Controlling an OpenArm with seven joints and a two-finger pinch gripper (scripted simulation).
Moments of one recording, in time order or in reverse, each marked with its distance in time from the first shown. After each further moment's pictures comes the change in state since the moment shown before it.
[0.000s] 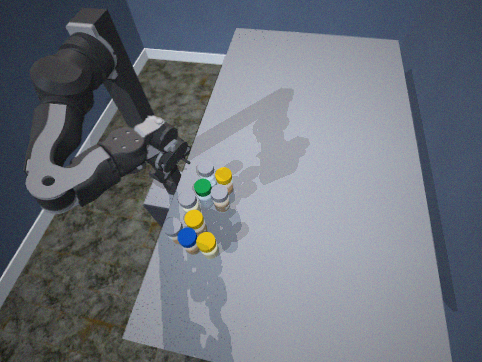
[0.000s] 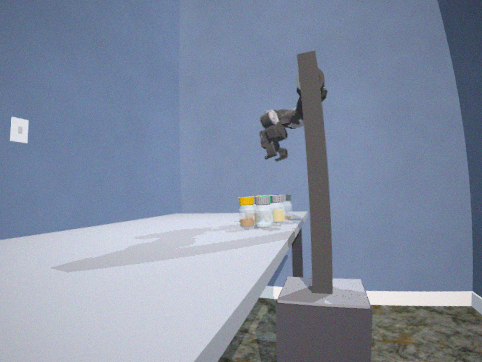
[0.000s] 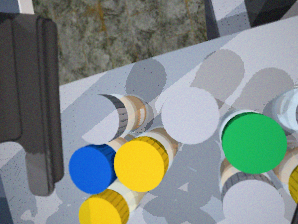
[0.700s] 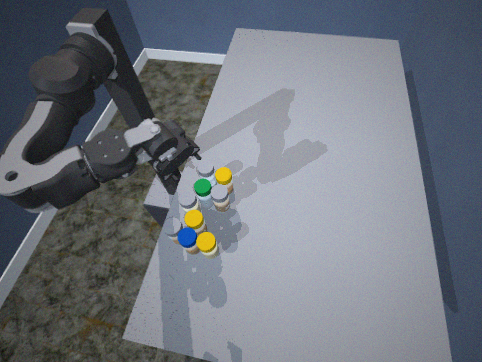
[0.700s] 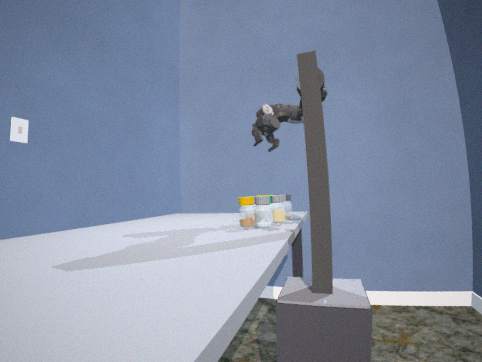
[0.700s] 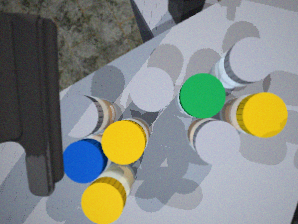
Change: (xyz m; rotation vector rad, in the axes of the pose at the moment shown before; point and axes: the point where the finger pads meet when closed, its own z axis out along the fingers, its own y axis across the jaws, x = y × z) arm -0.033 0.007 -0.061 -0.256 0.050 0.242
